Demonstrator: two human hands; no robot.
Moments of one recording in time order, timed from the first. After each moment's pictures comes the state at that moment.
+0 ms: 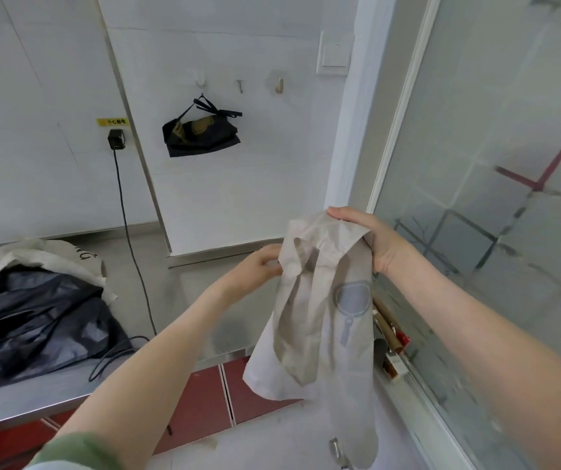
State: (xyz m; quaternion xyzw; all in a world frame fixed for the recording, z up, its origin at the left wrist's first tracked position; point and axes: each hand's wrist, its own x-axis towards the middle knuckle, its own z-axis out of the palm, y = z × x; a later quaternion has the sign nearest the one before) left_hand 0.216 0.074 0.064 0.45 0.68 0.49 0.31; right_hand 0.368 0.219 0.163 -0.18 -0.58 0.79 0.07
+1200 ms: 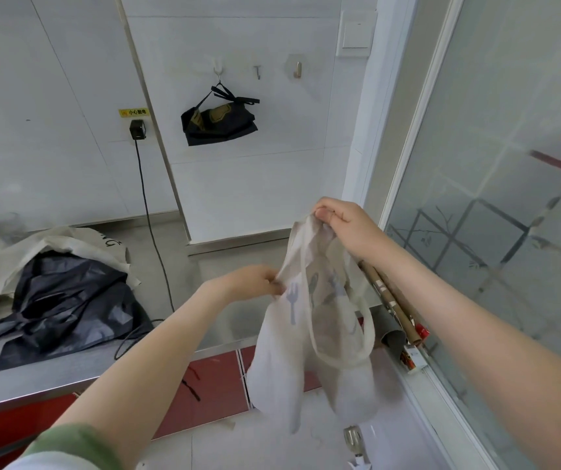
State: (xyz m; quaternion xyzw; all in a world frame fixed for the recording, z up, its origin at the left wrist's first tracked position) left_hand 0.211 0.038 0.057 0.45 0.83 0.16 0.29; right_hand 0.334 0.210 0.128 -0.09 -0.89 0.42 0.18
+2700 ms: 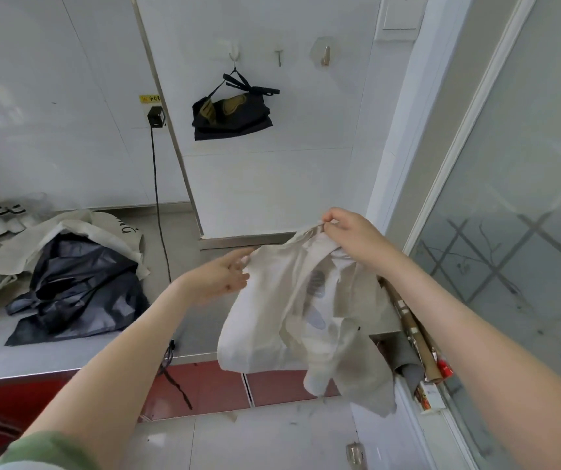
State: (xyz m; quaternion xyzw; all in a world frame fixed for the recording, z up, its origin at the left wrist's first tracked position) left_hand 0.144 0.030 0.028 0.18 0.71 0.52 0.43; right_hand 0.279 0.268 0.102 -0.14 -0.87 0.46 0.08
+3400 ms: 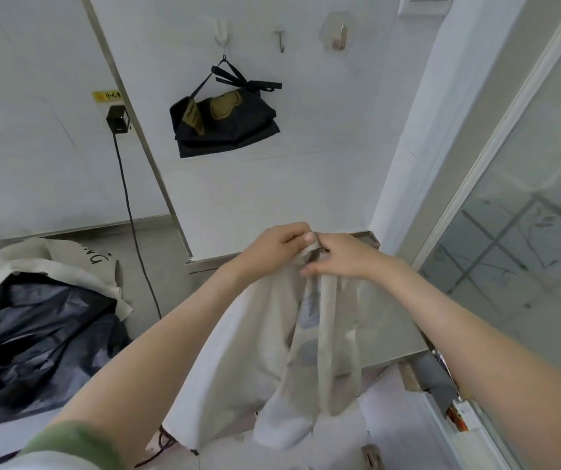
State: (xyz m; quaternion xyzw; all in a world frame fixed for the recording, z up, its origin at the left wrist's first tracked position) left_hand 0.073 0.136 0.064 0.45 0.74 0.44 0.25; right_hand 0.171 0.276 0.067 -0.11 -0.94 0.33 -0.06
